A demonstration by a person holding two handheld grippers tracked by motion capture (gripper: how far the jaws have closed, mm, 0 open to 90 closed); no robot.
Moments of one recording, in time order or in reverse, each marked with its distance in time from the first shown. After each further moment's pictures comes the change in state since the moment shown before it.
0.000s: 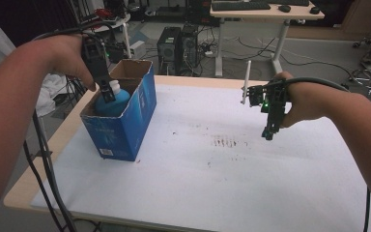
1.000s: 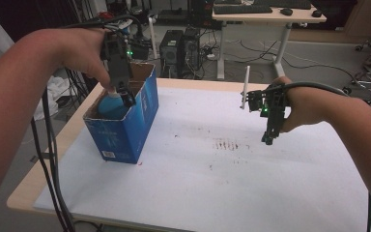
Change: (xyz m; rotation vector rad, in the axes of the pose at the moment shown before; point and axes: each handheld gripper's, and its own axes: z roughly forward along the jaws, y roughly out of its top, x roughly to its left) left arm -0.059 0.040 -0.025 -0.040 0.001 0.221; right arm 0.004 0.005 0.001 -0.001 0.003 -0.029
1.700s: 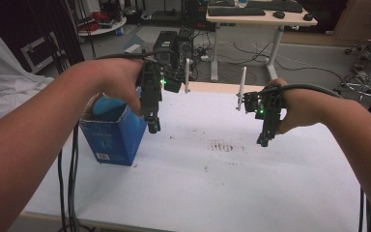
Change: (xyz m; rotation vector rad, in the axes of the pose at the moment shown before) left arm -0.022 0.056 0.056 0.047 -0.014 0.204; right arm 0.003 -0.001 -0.004 -0.010 0.015 0.011
